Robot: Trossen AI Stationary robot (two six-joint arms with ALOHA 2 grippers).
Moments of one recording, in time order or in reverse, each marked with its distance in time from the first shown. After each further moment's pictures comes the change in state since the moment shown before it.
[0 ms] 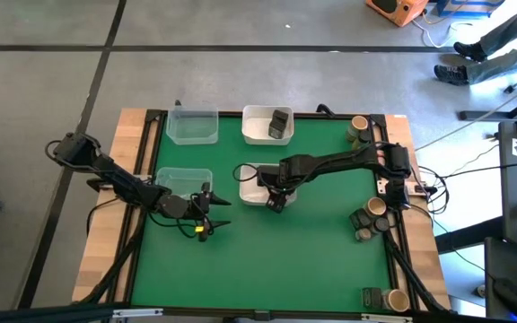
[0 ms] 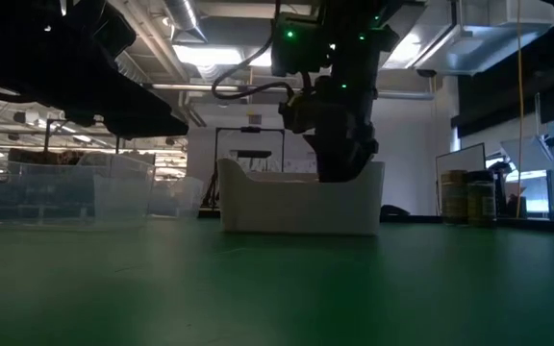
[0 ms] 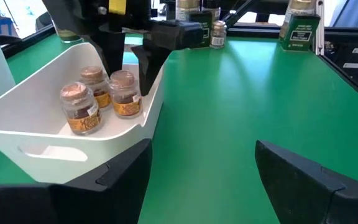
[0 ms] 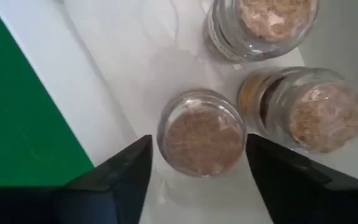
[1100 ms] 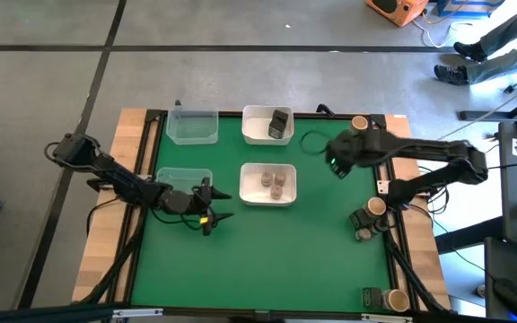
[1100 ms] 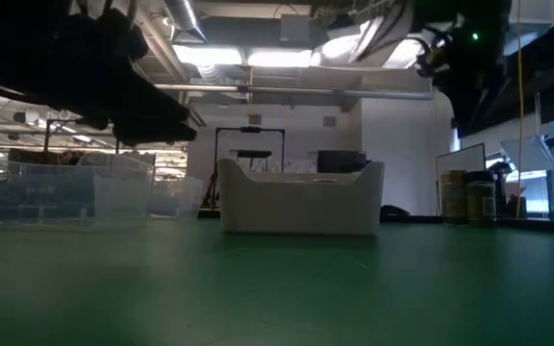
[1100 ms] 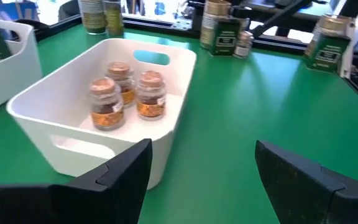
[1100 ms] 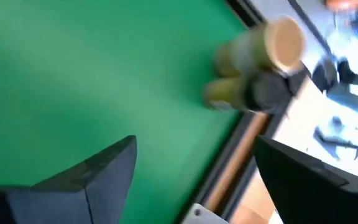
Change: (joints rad) left arm 0.076 0.000 0.000 0.012 -0.003 -0.086; right arm -0.188 -0.711 -0.342 -0.548 0.461 0.247
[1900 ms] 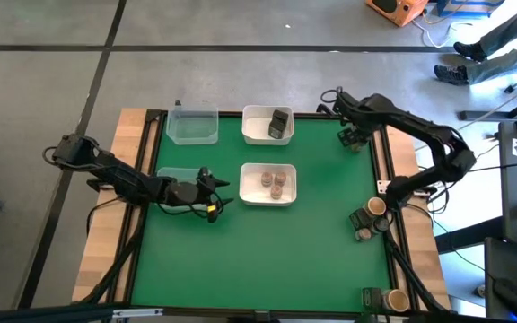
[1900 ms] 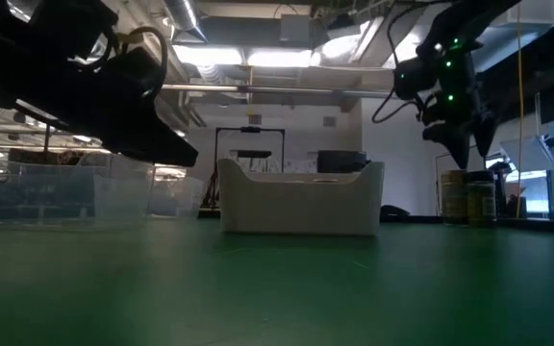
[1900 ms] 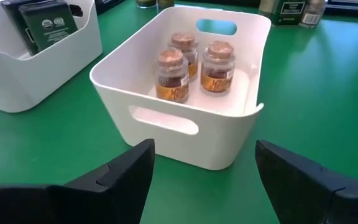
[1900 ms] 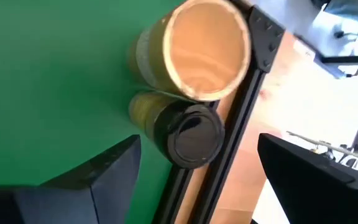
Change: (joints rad) left arm 0.136 -0.001 0.000 -0.136 -0.016 0.029; right arm -0.607 0.179 -0.011 0.201 -0.063 -0.361
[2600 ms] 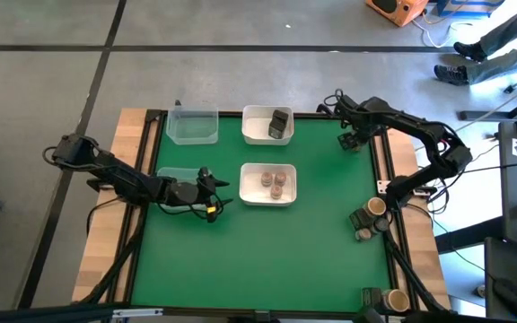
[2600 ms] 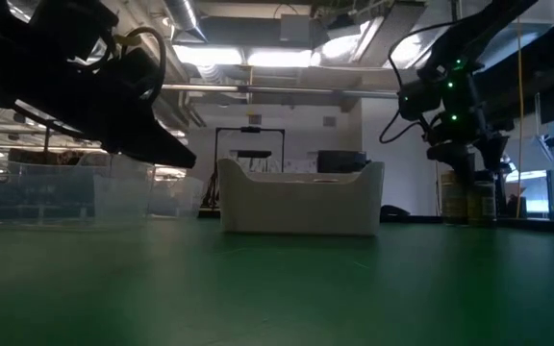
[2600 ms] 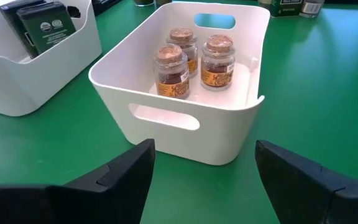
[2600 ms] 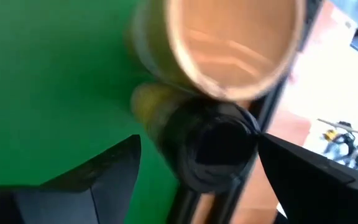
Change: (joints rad) left arm 0.001 -0.001 0.001 -0.021 0.001 0.038; right arm -0.057 0.039 -0.098 0.104 -0.061 0.004
